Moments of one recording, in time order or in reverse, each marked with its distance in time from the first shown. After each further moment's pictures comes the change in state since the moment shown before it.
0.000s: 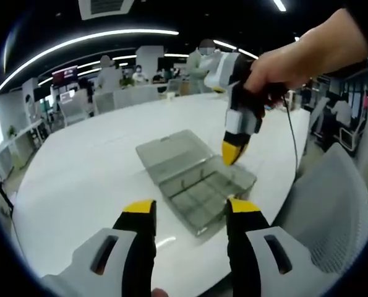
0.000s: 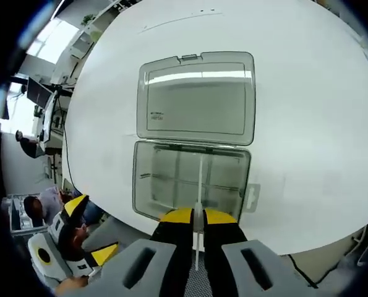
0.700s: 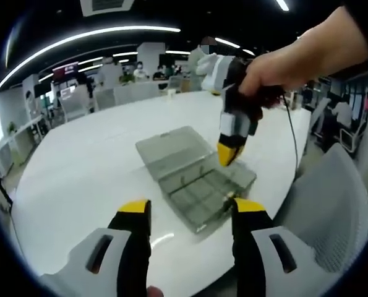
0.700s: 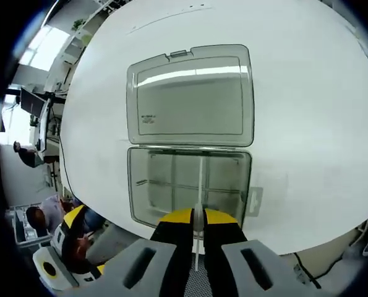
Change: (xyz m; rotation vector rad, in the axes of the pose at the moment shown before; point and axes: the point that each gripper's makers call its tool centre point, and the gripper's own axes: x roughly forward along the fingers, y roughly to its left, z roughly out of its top) left arm 0.001 -0.001 -0.005 -0.023 0.027 0.001; right arm 0.011 -0.001 0.002 0.057 0.021 -0.008
